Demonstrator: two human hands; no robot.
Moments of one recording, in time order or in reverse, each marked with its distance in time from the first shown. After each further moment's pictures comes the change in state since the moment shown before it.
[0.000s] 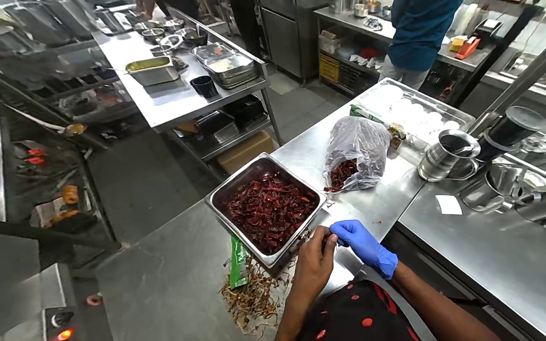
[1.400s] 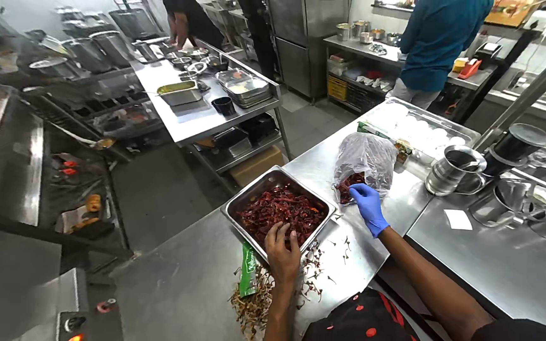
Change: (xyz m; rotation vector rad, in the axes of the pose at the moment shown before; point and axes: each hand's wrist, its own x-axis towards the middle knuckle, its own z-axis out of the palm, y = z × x) left_hand 0.028 -0.112 -0.031 0.369 0.583 0.047; right_hand 0.118 0.038 -0.070 -0.294 0.630 -0.316
